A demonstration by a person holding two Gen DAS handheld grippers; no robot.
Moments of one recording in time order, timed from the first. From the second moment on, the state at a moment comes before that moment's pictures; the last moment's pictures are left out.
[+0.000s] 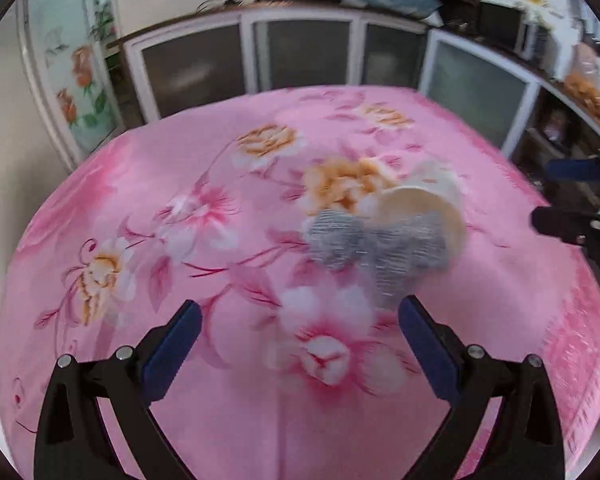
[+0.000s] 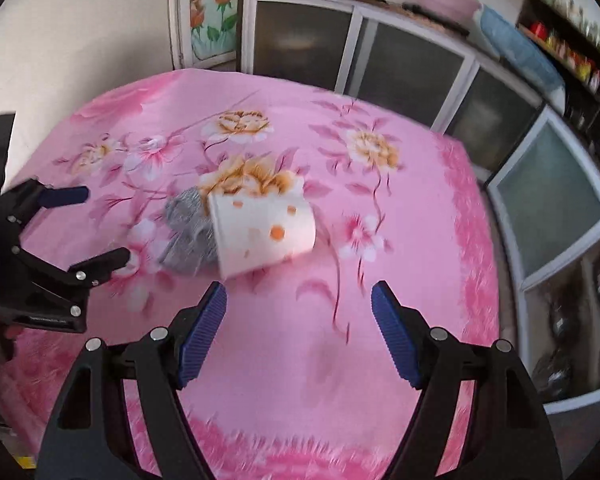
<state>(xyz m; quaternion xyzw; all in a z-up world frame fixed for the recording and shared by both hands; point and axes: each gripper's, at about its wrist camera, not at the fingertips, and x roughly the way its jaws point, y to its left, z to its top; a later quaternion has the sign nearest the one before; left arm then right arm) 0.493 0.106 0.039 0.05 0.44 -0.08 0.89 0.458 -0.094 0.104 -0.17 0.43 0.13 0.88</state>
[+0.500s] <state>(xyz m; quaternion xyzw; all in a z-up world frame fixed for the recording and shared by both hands) 0.500 0.173 0.054 -0.05 0.43 -0.04 0.90 0.491 -0.037 0.071 -0.28 0.38 0.04 0.88</state>
